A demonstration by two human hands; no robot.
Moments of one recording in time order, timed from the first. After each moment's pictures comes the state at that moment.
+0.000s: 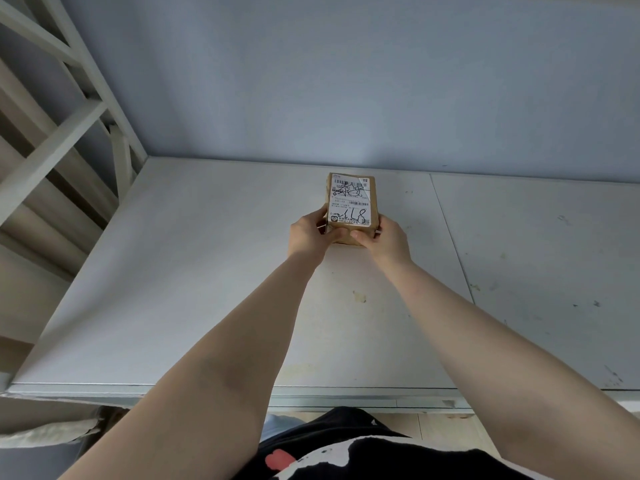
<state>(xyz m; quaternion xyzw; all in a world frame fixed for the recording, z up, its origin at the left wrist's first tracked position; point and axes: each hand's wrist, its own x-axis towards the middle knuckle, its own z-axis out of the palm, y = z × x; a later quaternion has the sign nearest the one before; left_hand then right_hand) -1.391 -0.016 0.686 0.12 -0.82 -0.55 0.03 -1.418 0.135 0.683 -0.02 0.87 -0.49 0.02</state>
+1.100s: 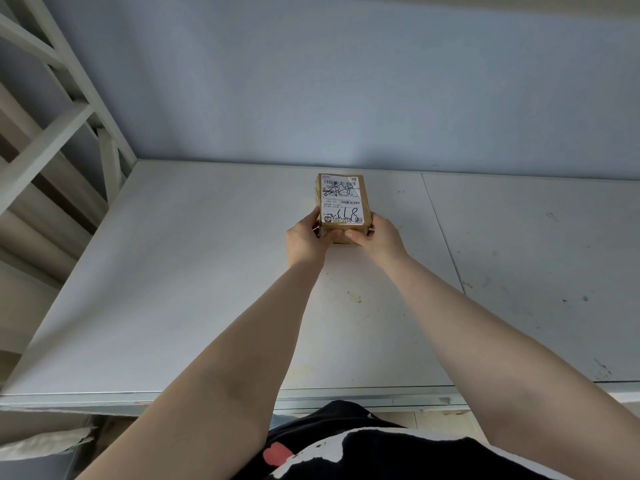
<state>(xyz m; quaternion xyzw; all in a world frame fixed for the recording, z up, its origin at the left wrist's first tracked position) -1.387 -0.004 0.681 0.13 -0.82 -0.55 0.09 -1.426 0.139 0.686 -0.05 0.88 -0.47 0.06</state>
